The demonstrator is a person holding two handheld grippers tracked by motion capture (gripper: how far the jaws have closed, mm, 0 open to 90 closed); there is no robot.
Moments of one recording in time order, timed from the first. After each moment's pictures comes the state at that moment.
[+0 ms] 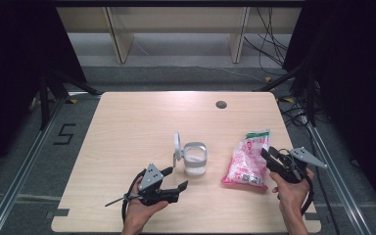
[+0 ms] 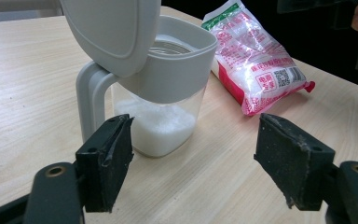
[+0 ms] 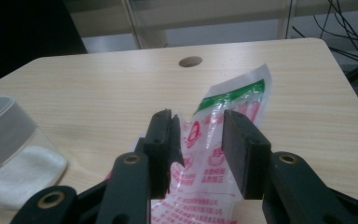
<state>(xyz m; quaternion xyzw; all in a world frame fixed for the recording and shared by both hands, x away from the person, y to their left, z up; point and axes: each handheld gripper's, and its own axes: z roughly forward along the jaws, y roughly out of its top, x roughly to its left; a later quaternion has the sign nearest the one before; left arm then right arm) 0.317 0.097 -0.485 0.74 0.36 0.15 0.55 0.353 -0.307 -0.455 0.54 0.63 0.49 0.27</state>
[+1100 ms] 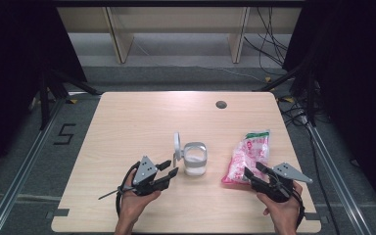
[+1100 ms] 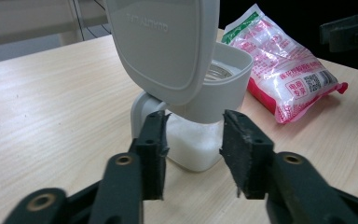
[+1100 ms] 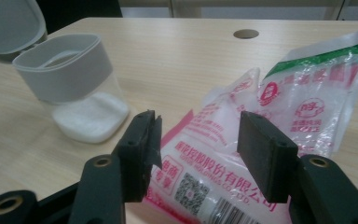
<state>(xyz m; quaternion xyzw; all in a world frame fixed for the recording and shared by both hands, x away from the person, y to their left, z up) 0.334 0.114 -0.474 0.74 0.33 0.20 0.55 0.312 -0.267 -0.464 0.49 0.69 0.48 0.23</state>
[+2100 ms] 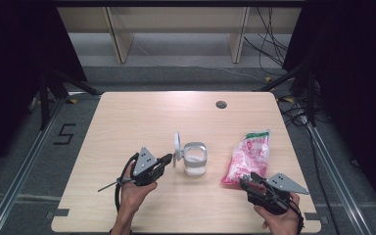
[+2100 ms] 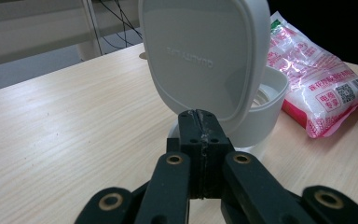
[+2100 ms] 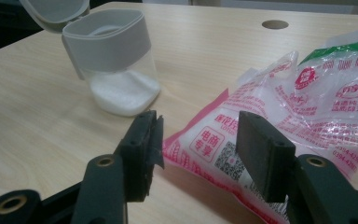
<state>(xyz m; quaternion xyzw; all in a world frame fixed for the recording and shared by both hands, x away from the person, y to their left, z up) 0.353 0.116 -0.460 0.75 0.32 0.24 0.53 0.288 -0.258 -0.470 0.45 0.72 0.48 0.22</state>
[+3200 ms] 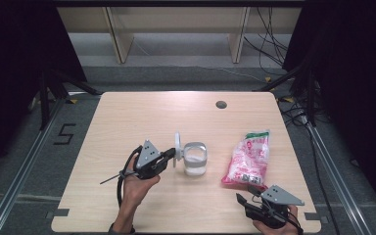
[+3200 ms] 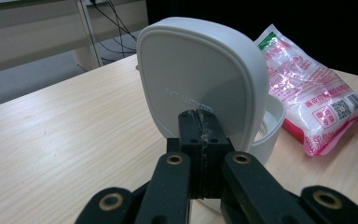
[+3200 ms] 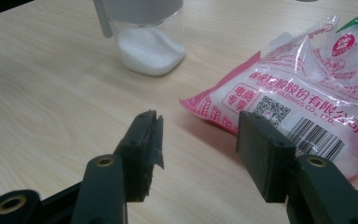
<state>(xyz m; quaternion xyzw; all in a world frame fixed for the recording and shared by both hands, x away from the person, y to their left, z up) 0.363 0.108 -0.444 0.75 0.31 0.24 0.53 0.261 -0.251 -0.478 0.42 0.76 0.45 0.20</state>
